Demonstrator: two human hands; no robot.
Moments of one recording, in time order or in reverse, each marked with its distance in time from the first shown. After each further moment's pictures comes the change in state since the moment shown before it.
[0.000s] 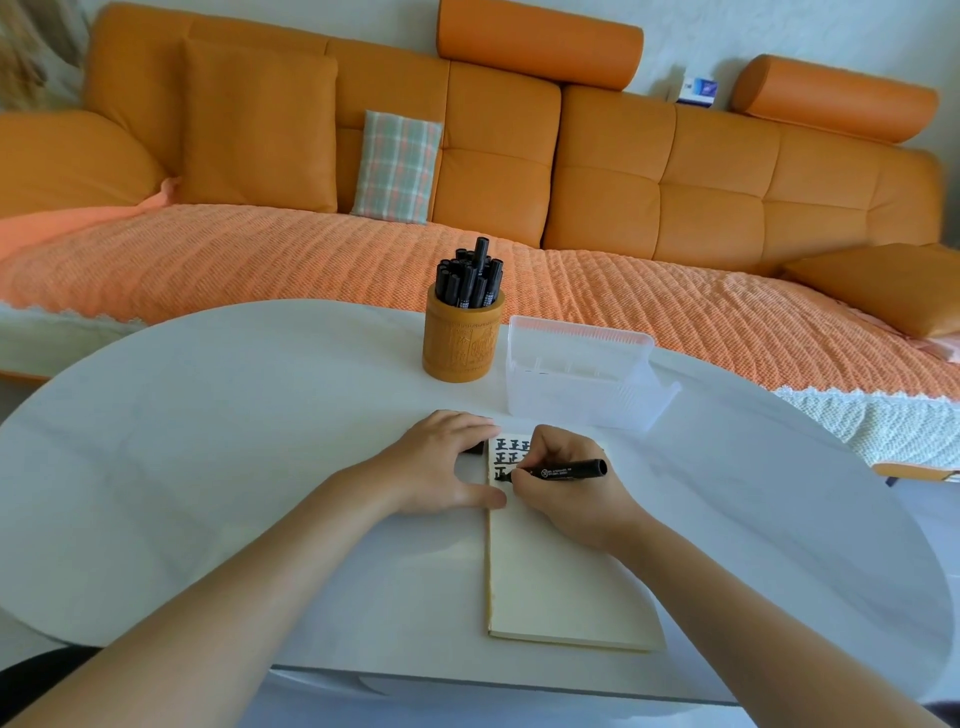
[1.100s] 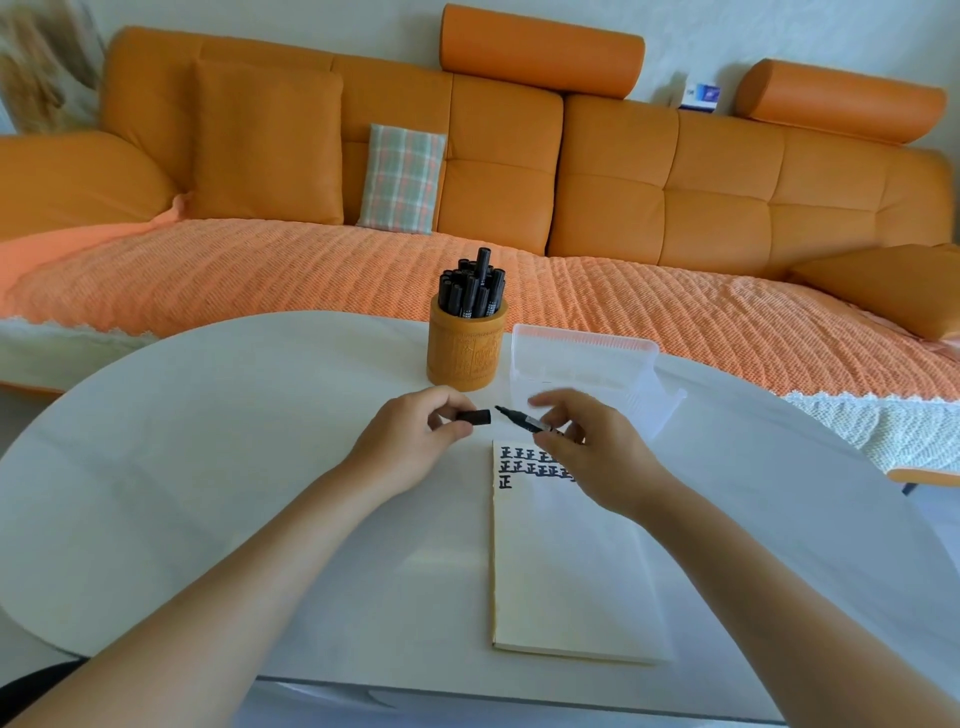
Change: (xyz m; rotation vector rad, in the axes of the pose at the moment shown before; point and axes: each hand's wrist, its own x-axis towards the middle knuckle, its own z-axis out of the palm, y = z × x) left_hand -0.006 0.005 -0.029 -0.322 0.364 -0.144; right_hand 0.024 -0.015 -0.031 -0.278 0.022 -0.084
